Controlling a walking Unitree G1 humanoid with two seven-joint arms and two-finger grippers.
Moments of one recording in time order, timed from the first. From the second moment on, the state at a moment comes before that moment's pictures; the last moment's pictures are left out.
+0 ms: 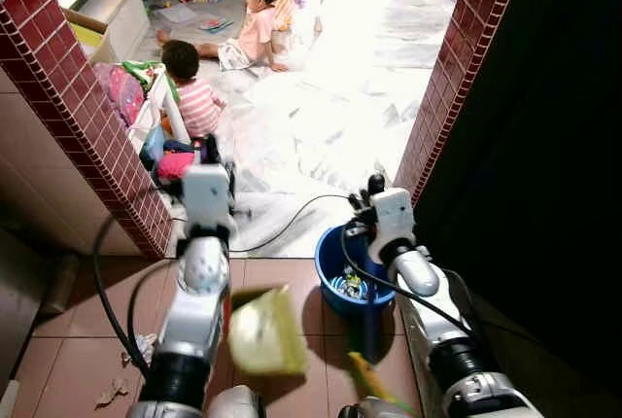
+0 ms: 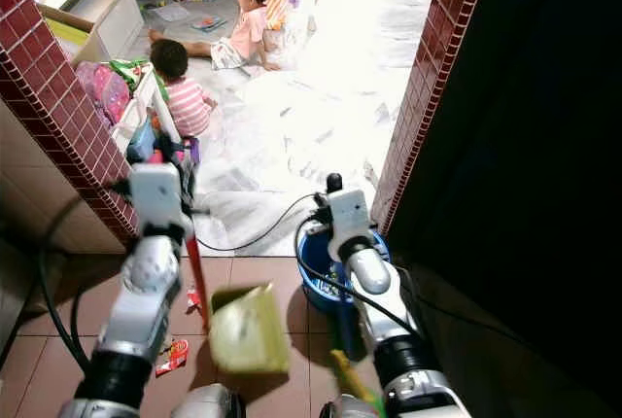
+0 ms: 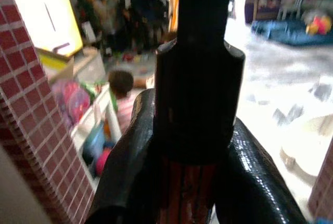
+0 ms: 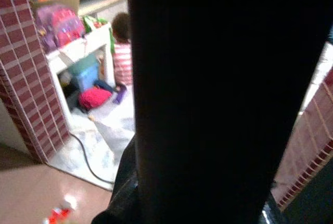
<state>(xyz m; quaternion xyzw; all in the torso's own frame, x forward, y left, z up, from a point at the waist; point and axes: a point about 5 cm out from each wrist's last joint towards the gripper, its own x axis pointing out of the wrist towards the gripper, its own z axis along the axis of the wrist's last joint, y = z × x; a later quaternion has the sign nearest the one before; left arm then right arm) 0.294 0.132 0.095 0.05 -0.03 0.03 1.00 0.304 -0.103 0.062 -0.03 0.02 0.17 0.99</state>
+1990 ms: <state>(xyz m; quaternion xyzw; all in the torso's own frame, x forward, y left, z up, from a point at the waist) 0.303 0.121 0.085 0.01 -0.01 0.01 1.00 0.315 -0.116 0.074 -0.03 0.00 0.15 0.99</state>
